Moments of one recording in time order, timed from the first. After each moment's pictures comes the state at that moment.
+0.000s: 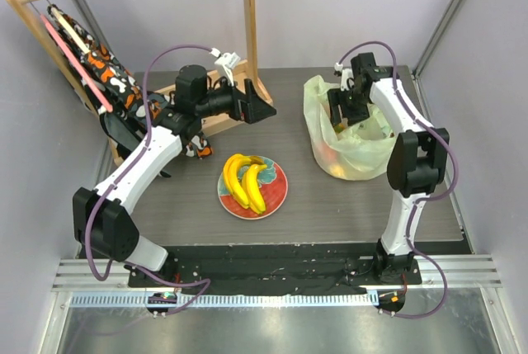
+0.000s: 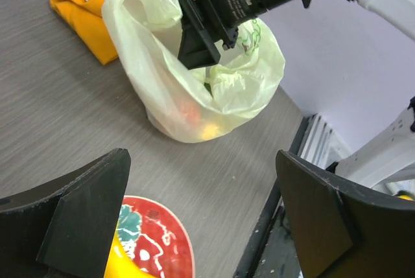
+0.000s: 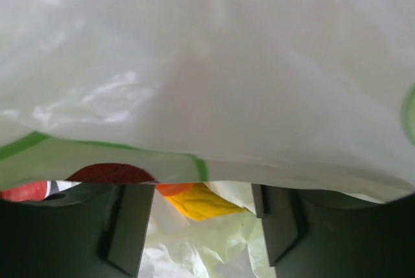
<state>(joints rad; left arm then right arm) -0.42 1.48 1.34 -0.10 0.64 -0.44 0.12 1.97 1.81 -0.99 -0.18 -0.07</state>
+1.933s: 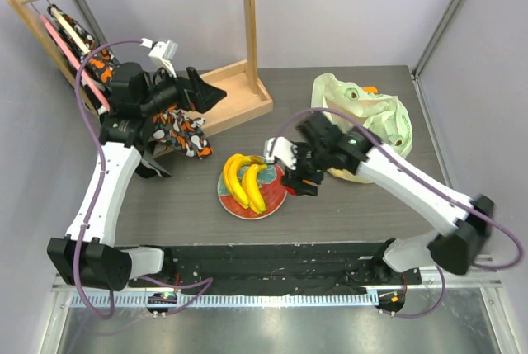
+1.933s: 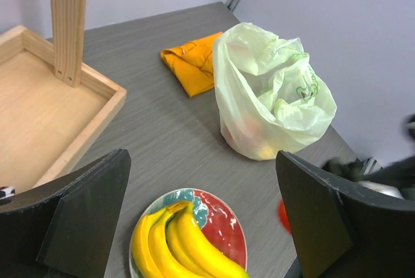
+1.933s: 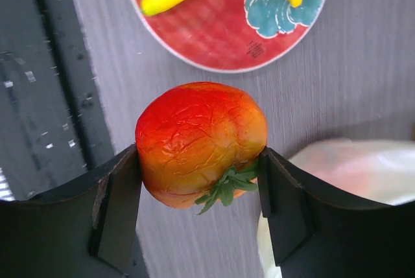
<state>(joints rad) -0.13 1.27 1.34 -0.24 0.68 -0.32 0.77 1.31 1.34 -1.02 -0.26 -0.63</state>
